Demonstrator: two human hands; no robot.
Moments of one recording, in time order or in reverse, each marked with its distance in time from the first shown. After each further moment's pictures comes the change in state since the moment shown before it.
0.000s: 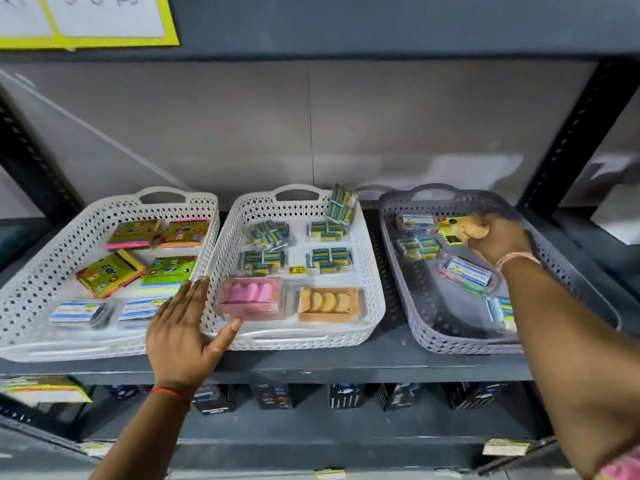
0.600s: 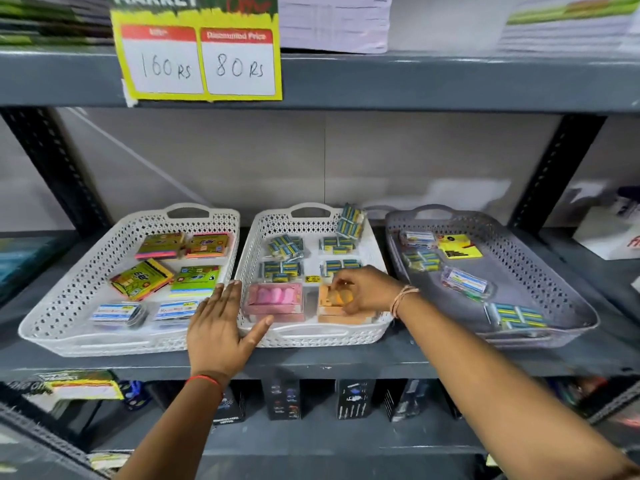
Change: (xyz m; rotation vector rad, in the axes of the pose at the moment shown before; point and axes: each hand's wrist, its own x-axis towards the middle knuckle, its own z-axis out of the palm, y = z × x) left_hand -0.002 -0.002 -0.009 -0.014 -0.102 -0.003; right_hand -0.133 -0.161 0.047 -0.011 -0.654 -0.586
